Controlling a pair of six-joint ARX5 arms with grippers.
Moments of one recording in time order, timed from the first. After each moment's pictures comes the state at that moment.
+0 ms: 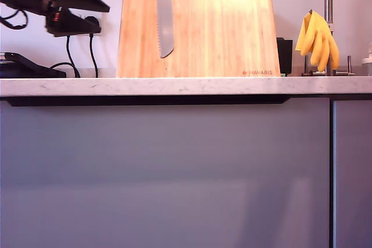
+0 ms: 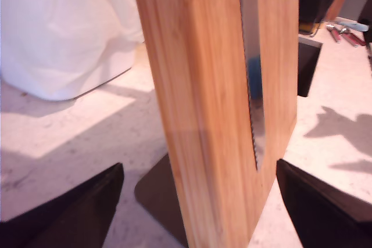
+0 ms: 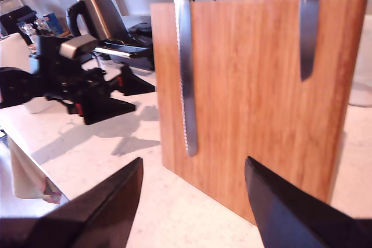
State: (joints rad) left arm -0.03 1.70 1.41 -0.14 1.07 0.21; right arm 0.13 1.05 1.30 -0.51 -0.67 0.03
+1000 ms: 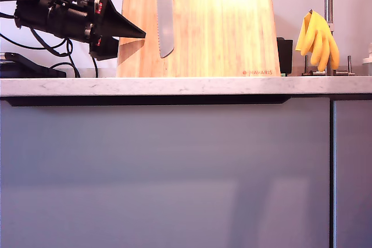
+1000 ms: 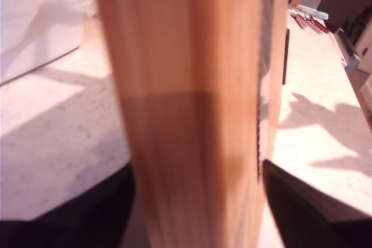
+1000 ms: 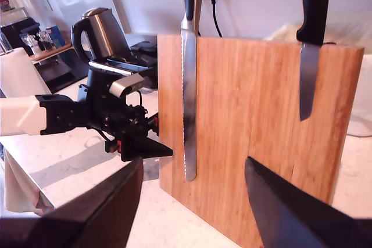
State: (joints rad) left arm -0.16 1.89 1.51 -0.11 1.09 0.21; right arm 0.15 1.09 1.39 -0.50 -0.62 0.03
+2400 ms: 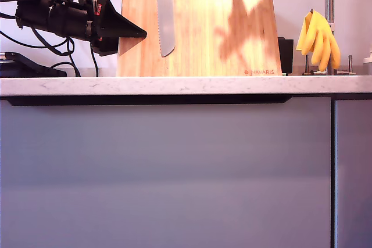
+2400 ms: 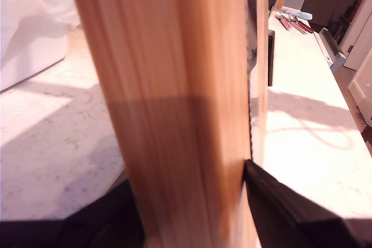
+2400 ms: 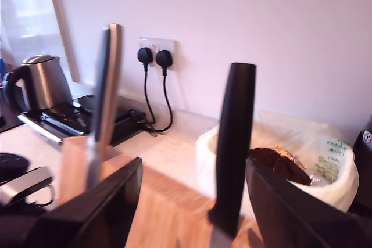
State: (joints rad) left arm -0.16 1.89 1.51 -0.10 1.12 0.22; right arm 0.17 1.63 2.00 -0.39 -0.51 -0.03
